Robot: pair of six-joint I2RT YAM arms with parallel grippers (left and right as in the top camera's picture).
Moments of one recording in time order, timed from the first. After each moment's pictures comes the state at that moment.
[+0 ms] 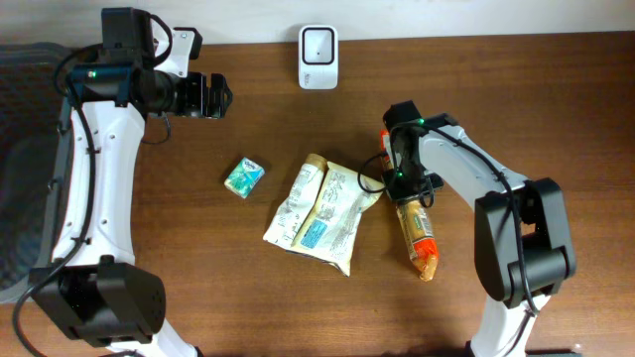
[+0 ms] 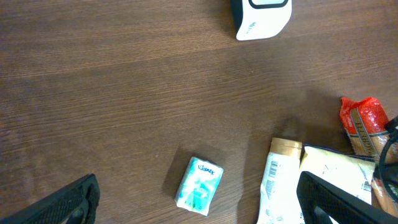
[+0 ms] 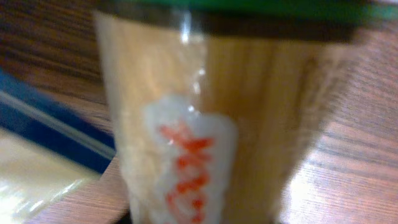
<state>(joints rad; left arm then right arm) 0.02 1.84 1.90 -1.06 0.29 0.11 0.27 2.00 1.40 -1.01 0.02 0.01</state>
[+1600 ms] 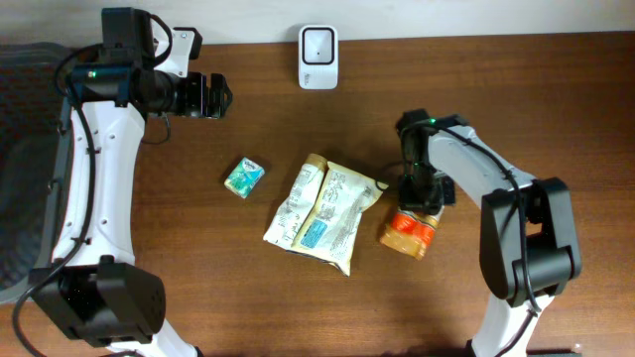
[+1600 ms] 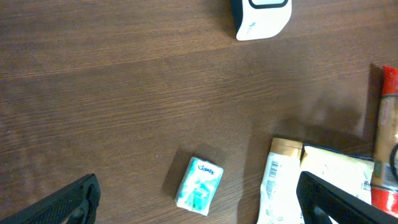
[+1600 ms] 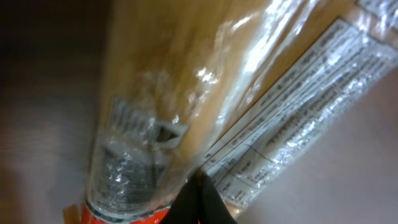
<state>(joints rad) 0.02 1.84 1.90 -1.06 0.29 0.11 0.23 2.00 1.37 -1.11 0.05 0.35</state>
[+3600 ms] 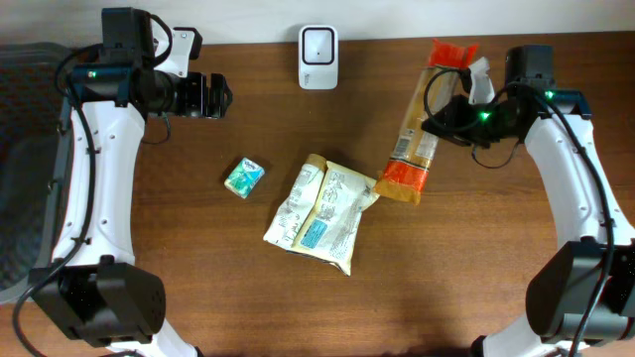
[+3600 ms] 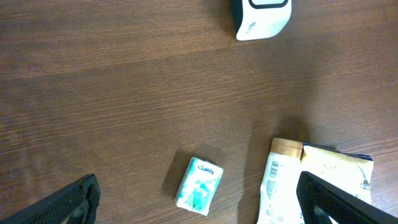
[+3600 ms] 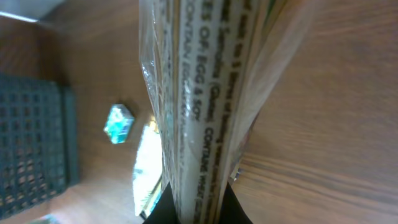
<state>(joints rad) 0.02 1.84 1.90 -1.06 0.29 0.11 -0.09 1.76 1.53 -0.91 -0.67 0.17</state>
